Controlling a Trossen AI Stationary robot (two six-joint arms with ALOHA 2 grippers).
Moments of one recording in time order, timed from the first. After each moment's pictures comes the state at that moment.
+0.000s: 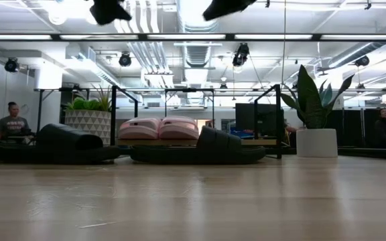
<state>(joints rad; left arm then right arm) 0.19 1.01 1.20 -0.79 0.17 -0.02 0.13 1.49 1.33 -0.43 0.40 -0.23</state>
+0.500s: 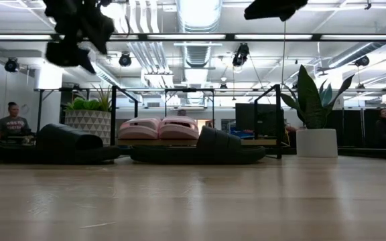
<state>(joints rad) 0.19 1.01 0.96 -0.88 0.16 -0.78 0.22 1.12 0.90 -0.19 0.45 -0.08</state>
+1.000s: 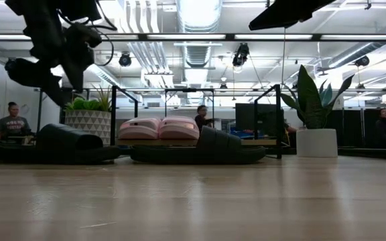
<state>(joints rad) 0.16 0.97 0.78 -0.92 0.08 -1.06 0.22 1.09 0.79 -0.11 0.46 -0.18</state>
